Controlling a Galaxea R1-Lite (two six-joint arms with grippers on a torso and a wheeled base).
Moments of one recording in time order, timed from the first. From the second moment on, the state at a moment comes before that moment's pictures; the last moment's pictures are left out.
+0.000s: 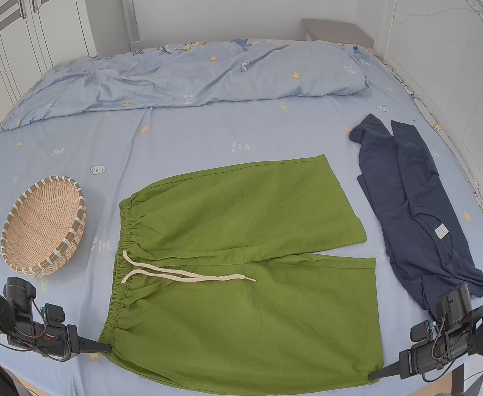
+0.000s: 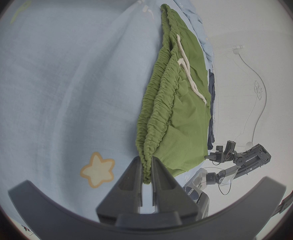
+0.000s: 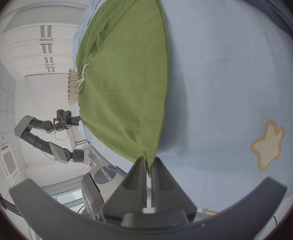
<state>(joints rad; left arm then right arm) 0.38 1.85 -0.23 -0.30 -0.87 0.09 0.22 1.80 -0.03 -0.60 0.65 0.31</state>
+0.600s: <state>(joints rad) 0.41 1.78 -0.19 -0.23 -0.86 0.04 0.22 1.54 -0.05 -0.34 0.64 0.32</state>
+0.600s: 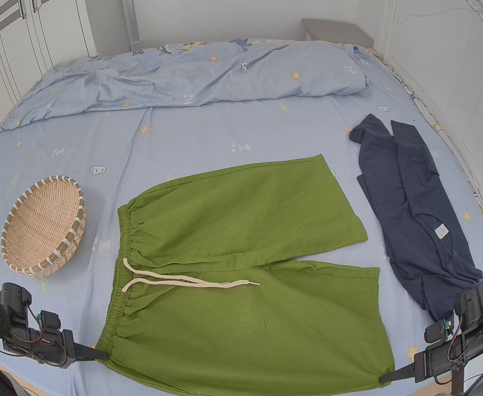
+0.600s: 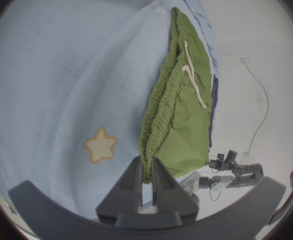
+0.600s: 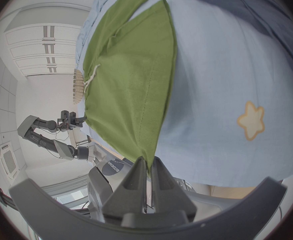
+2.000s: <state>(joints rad) 0.17 1.85 -1.34 0.26 -0.85 -0.62 0.16 1.88 -1.61 0.27 0.60 0.32</state>
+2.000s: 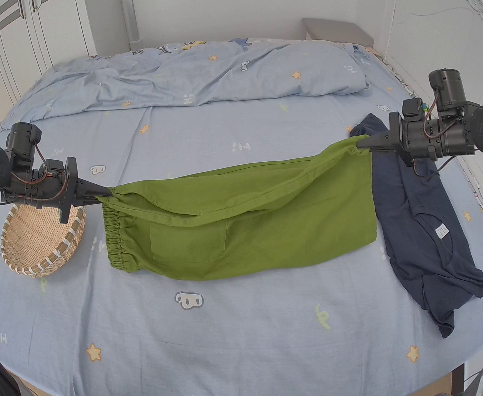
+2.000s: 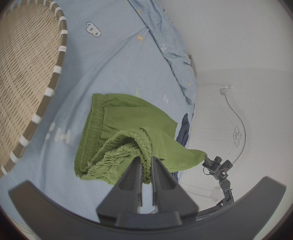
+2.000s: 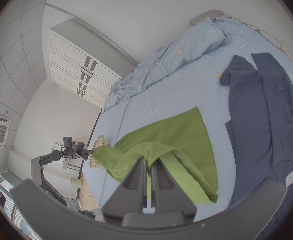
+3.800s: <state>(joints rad) 0.19 2.11 -1.59 0.27 -0.85 -0.61 0.12 2.28 -1.93 0.19 0.56 0.32</state>
